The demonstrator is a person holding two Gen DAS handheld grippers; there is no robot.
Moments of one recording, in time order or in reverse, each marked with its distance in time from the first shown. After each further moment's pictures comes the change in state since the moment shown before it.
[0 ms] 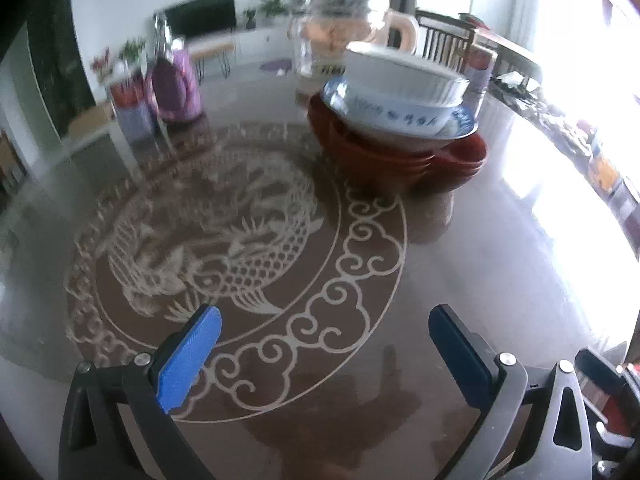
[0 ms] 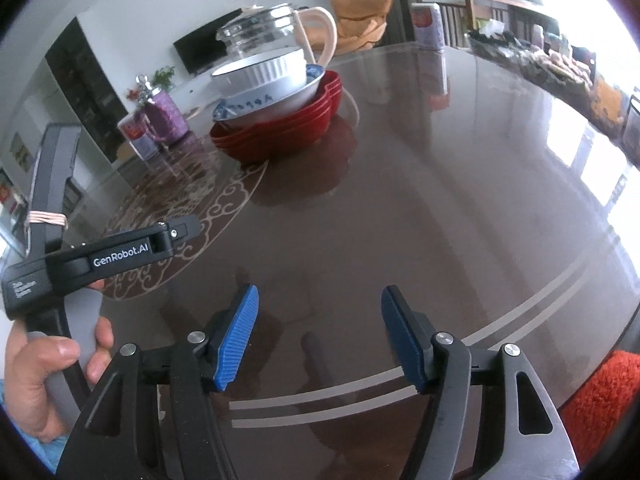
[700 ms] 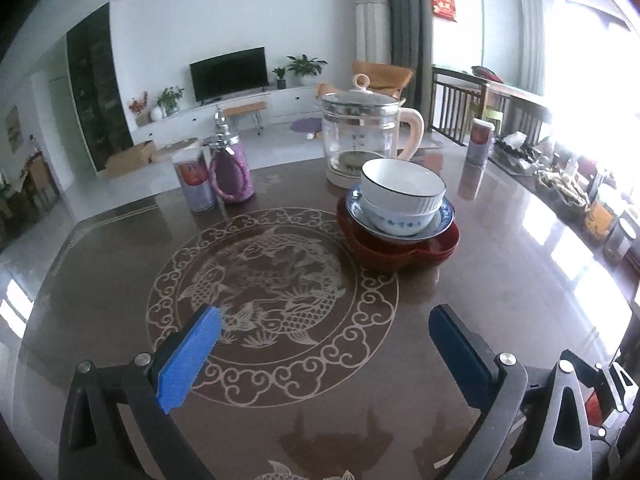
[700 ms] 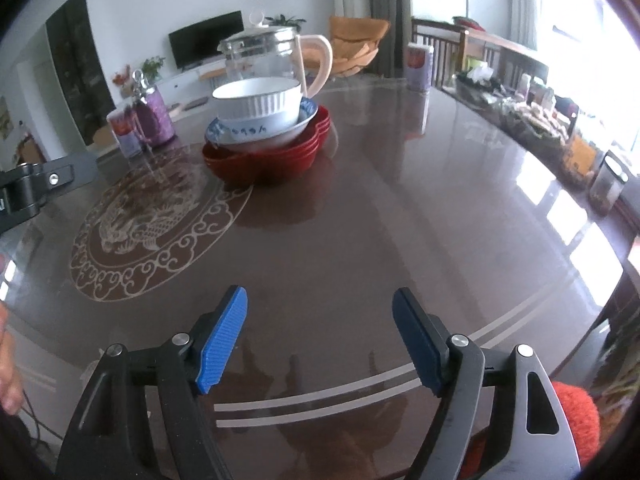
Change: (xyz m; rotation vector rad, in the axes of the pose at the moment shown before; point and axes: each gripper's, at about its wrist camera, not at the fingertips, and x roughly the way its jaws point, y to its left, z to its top) left arm -0.122 0.004 0.019 -0.060 -0.201 0.101; right arm -0.032 0.017 0.022 -0.108 -0.058 -0.161
